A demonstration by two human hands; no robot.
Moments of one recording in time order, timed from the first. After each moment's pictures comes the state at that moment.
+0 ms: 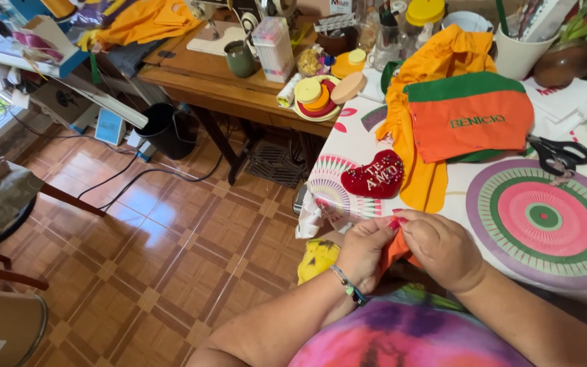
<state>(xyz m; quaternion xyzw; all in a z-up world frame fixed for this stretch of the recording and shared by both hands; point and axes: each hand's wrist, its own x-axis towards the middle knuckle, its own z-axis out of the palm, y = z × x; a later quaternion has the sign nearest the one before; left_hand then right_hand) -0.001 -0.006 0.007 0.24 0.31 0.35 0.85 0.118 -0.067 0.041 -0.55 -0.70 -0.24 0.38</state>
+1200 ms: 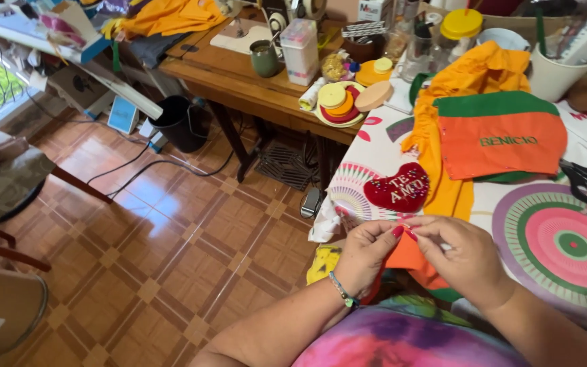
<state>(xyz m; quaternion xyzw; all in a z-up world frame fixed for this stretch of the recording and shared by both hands) -0.037 0.019 -0.001 0.37 0.16 0.42 0.81 0.111 -0.058 0.074 -0.61 -0.67 0.06 0.42</state>
